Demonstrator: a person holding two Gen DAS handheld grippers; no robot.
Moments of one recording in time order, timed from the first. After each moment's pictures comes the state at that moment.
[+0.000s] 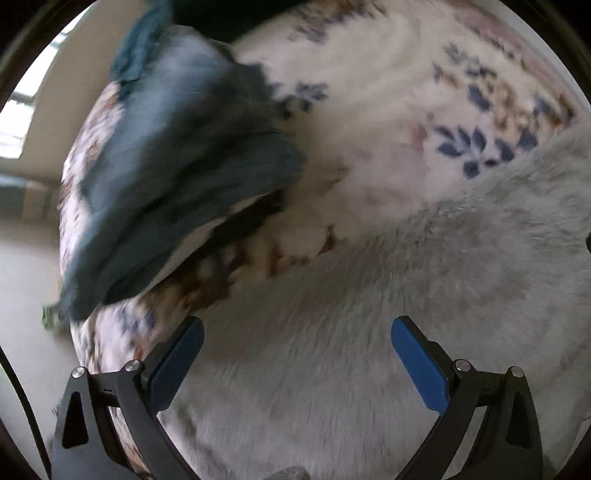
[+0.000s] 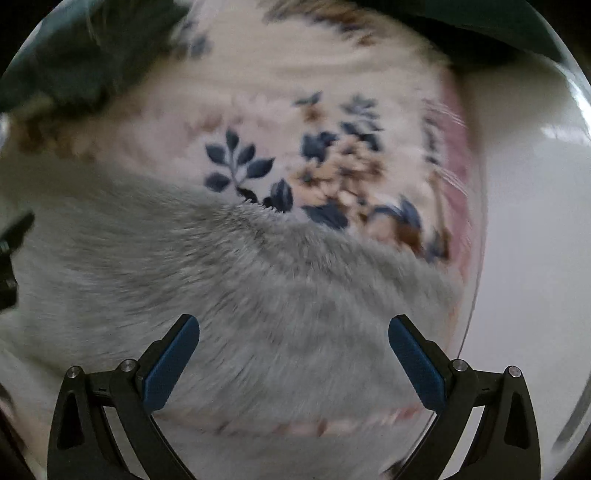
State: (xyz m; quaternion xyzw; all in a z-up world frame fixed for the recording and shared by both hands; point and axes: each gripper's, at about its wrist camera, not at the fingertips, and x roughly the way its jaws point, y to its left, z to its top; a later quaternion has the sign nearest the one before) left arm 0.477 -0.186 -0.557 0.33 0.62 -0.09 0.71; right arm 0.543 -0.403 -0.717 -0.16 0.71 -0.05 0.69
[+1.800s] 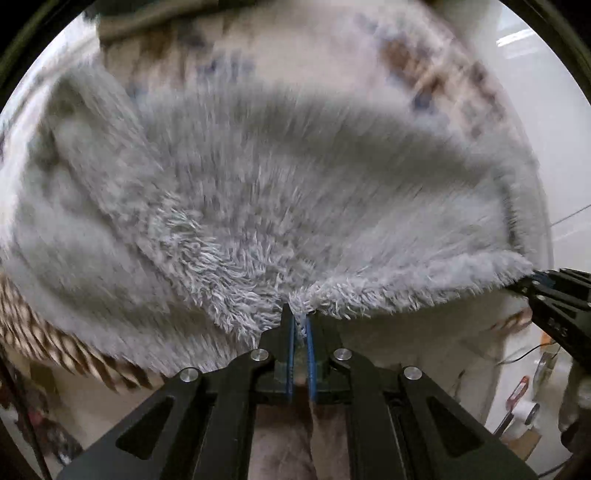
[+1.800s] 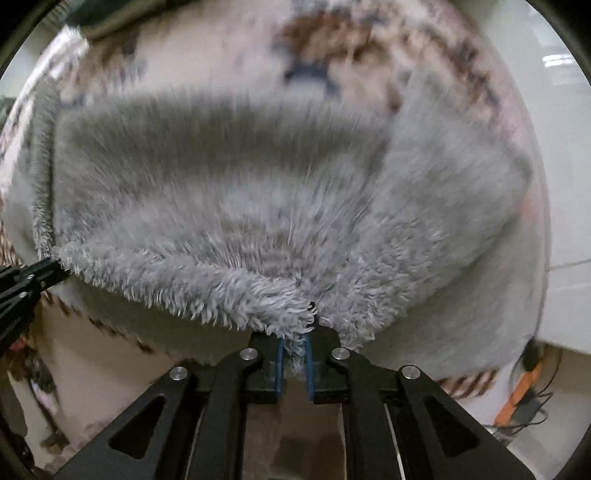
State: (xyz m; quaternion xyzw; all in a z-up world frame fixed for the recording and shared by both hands) left arm 0.180 -0.125 -0.641 0.05 0.70 -0.13 0.71; right arm 0.180 -0.359 -0.751 0.00 0.72 -0.02 0.69
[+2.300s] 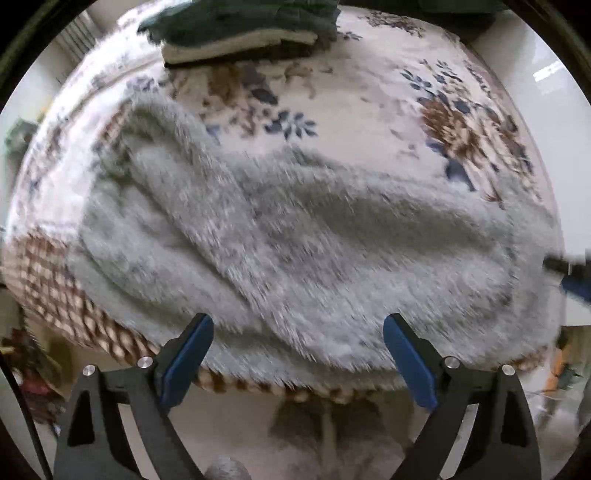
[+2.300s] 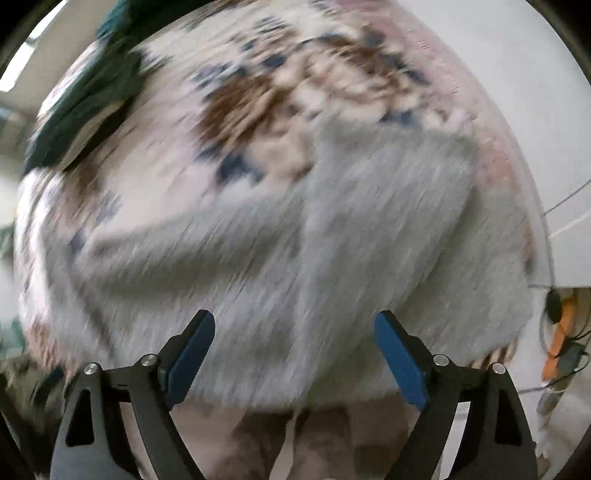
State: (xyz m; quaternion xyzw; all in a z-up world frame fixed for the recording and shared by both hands) left arm 0.199 -0.122 -0.576 0.05 0.64 -0.03 0.76; right arm 0.198 -0.451 -0.674 0.18 0.65 -0.12 0.73
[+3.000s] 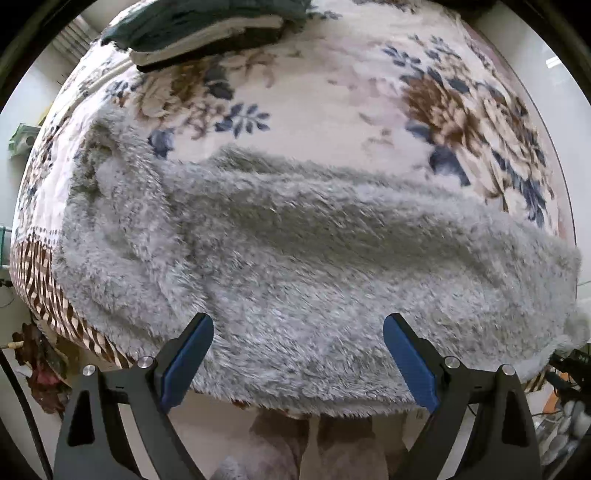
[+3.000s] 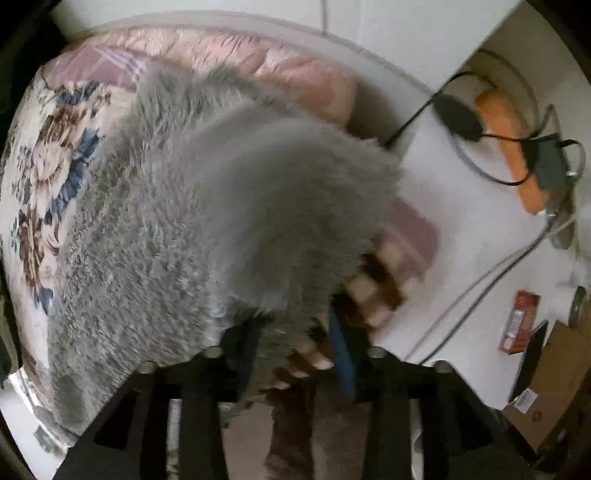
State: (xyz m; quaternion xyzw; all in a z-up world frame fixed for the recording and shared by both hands) left arm 0.222 -0.196 -0.596 0.07 0.67 -0.01 0.74; right arm 0.043 -0.609 -0.725 0.39 0.61 -0.37 0.58
